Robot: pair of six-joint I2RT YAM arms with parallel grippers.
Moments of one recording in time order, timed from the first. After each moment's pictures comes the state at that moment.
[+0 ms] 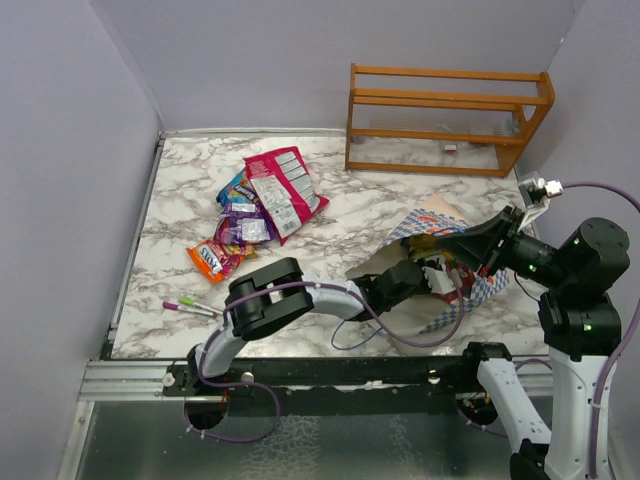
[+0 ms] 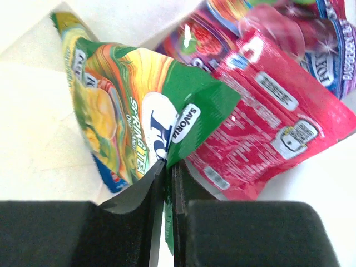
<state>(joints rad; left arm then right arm) -1.22 2.15 1.26 0.60 -0.25 0.44 -0.04 0.64 1.16 -0.59 -1.01 0.44</state>
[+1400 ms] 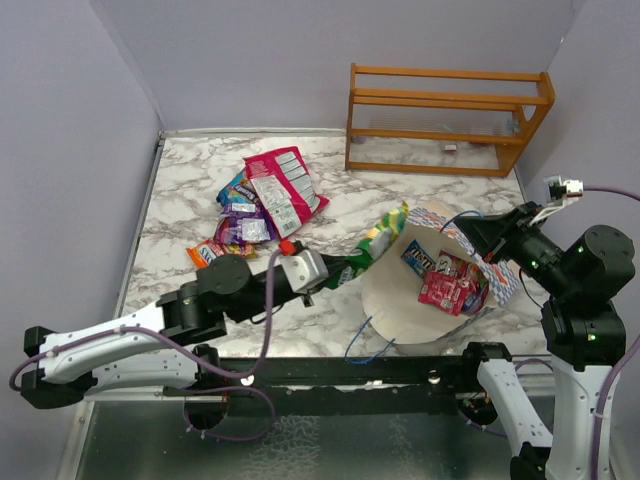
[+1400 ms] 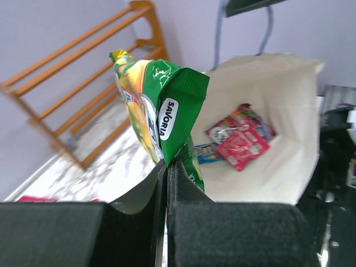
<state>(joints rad) -1.29 0.78 0.96 -0.12 -0.19 0.21 -0.03 0.61 1.18 -0.62 -0.62 0.41</state>
